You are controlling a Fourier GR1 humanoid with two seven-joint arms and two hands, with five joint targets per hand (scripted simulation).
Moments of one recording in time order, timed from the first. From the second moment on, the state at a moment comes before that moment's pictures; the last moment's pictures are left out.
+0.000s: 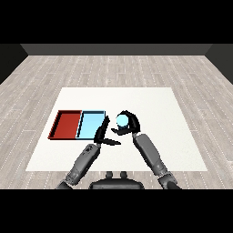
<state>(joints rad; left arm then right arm) -0.32 0.00 -0.39 -1.13 0.24 0.22 -0.39 -0.48 0.00 0.28 -1.23 -0.18 -0.17 -0.30</state>
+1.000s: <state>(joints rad) -0.45 0.00 -0.51 -1.05 0.37 0.31 -0.38 -0.53 0.00 0.45 -1.21 -0.23 -0.27 -0.32</state>
